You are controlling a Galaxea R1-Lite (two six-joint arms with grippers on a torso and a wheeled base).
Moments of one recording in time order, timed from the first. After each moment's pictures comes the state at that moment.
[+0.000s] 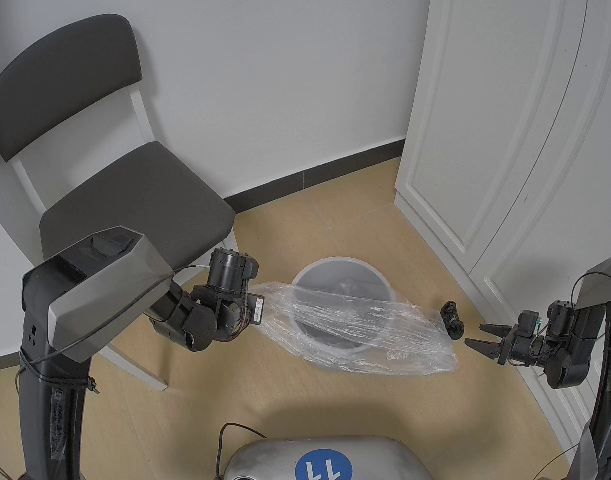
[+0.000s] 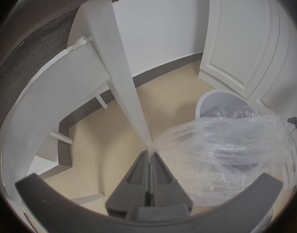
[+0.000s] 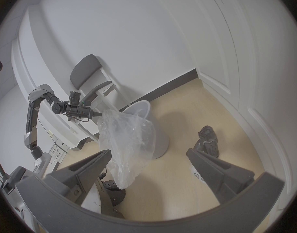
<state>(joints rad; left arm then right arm) -0.44 2.41 -1.22 -0.56 0.34 -0.08 -0.26 2.50 -0.51 -1.55 0.97 -0.06</state>
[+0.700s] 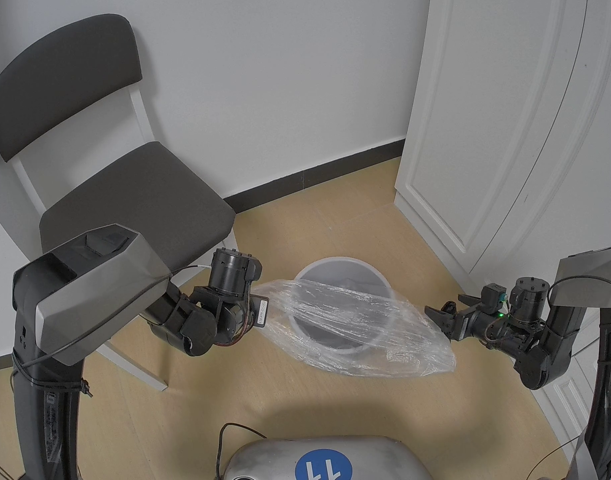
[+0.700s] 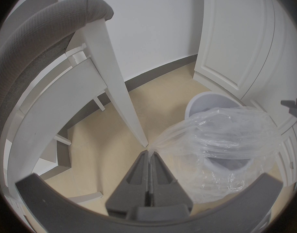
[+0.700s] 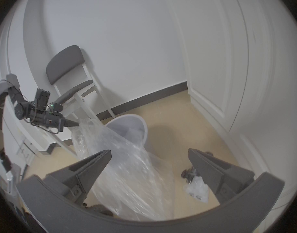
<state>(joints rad) -0.47 2.36 -1.17 -0.58 0.34 -0.08 0.11 2.32 -0.51 -1.55 0.33 0.06</state>
